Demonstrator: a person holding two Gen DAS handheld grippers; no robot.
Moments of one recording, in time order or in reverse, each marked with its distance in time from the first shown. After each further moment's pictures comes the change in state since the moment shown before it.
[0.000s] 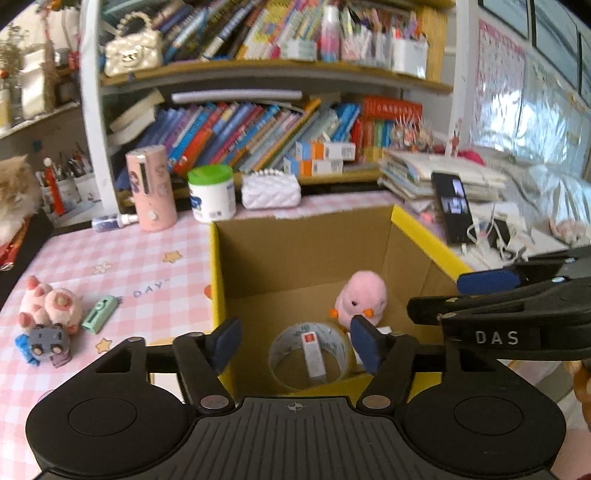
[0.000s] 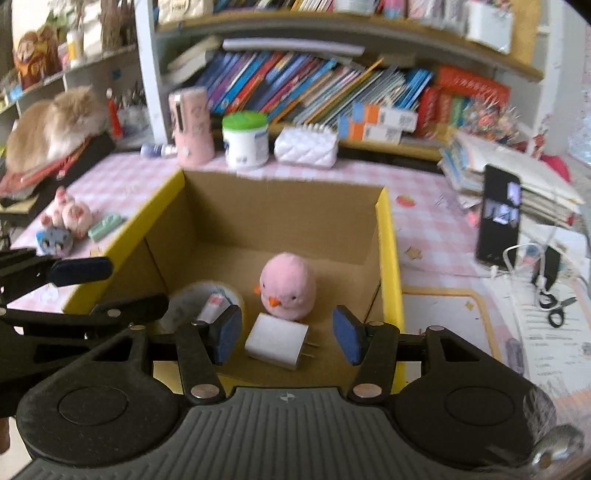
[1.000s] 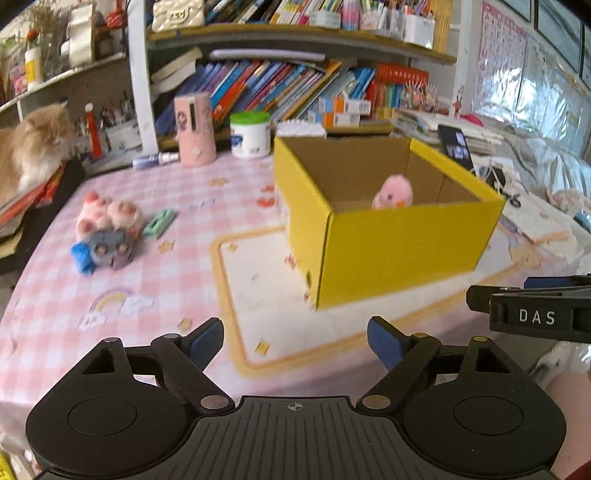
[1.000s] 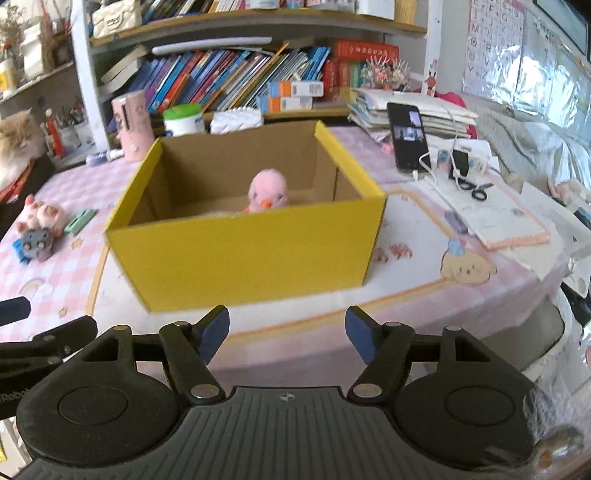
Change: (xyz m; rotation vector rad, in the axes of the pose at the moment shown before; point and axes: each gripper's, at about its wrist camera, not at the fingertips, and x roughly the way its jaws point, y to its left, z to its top) left arm -0.074 0.068 -0.088 -0.001 0.120 -0.003; right arm -0.063 0.091 -0.095 0.243 0.015 -0.265
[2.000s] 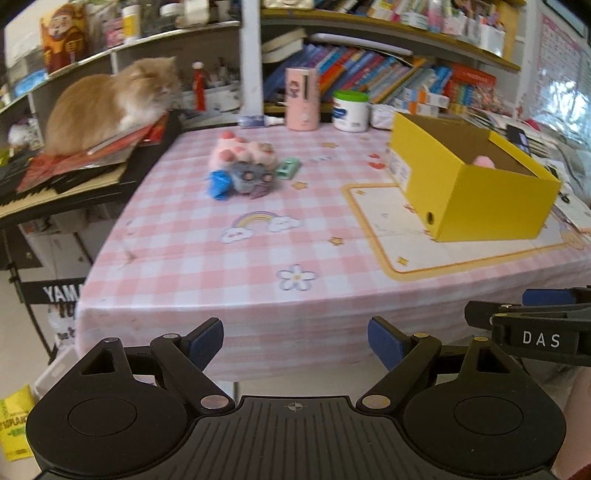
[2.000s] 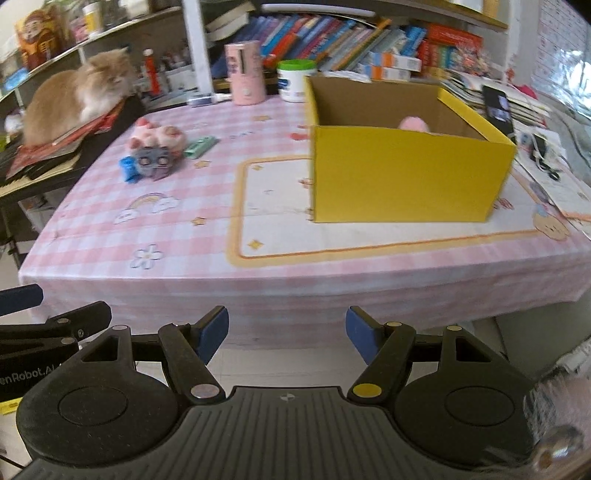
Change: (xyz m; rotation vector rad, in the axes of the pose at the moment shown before) left arm -0.076 0.111 -0.072 -0.115 0.037 0.151; right arm -0.042 0.129 -0.067 -0.107 0.080 0.174
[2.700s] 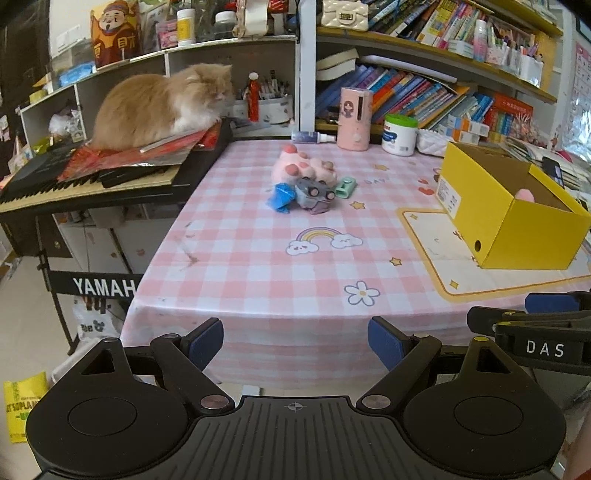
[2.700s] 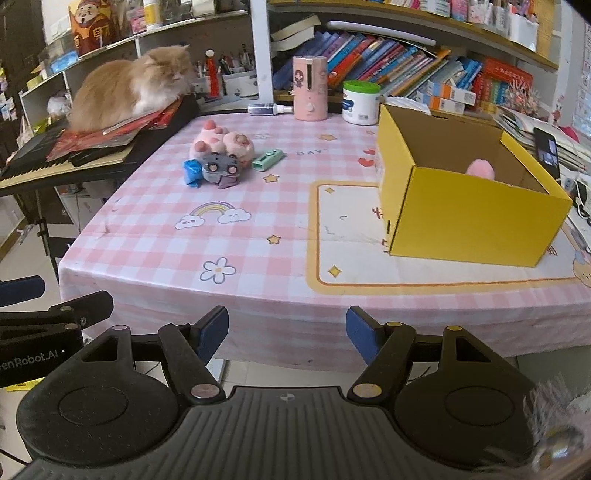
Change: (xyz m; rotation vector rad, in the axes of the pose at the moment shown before) left arm -0.013 0.049 -0.001 -0.073 -0.049 0.078; right arm -0.001 0.057 0.013 -0.107 -0.040 0.083
